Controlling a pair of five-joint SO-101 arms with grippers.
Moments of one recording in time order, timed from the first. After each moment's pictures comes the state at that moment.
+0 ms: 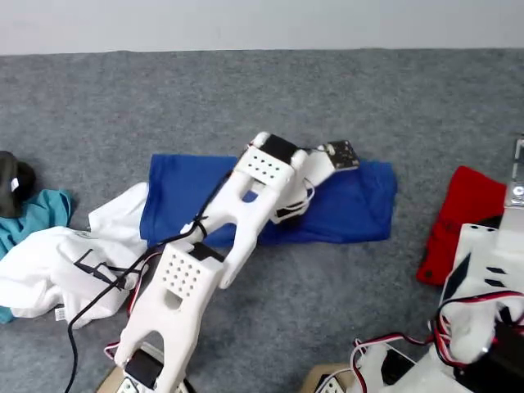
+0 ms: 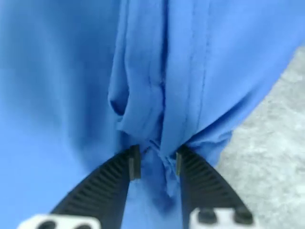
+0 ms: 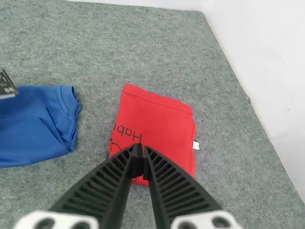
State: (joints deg) left arm 27.6 53.1 -45.1 92.5 -29.8; right arm 30.9 -50.1 -8.6 100.6 23.0
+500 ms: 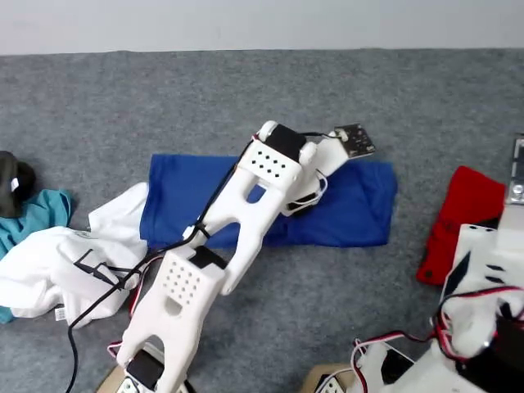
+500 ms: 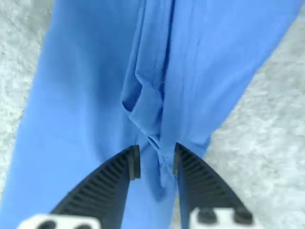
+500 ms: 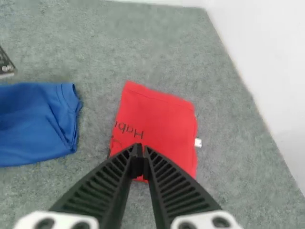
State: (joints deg) left arm 31.2 47.0 -50.0 98.8 -25.5; right arm 30.9 -50.1 -6.2 100.6 23.0
